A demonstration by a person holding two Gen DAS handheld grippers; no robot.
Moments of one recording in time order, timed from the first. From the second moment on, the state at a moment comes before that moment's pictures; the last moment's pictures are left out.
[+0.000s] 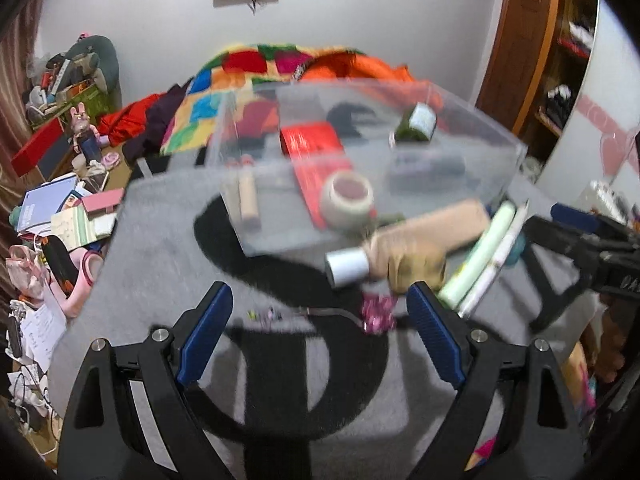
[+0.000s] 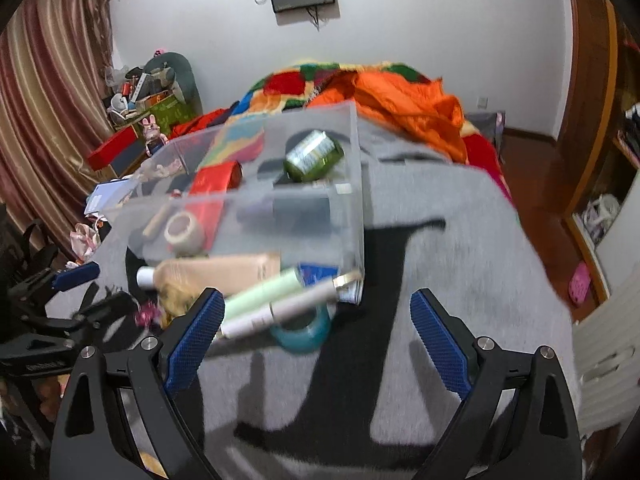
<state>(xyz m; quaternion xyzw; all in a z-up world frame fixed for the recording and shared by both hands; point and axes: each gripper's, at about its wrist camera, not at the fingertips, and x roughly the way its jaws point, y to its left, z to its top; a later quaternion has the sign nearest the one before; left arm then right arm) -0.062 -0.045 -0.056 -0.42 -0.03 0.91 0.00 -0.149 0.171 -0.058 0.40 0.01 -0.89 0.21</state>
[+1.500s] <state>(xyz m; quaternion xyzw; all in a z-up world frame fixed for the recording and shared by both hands) -0.037 -0.026 -0.044 -0.39 -0.05 0.92 0.02 -0.139 0.163 -0.044 0.36 -0.01 -0.90 0.26</state>
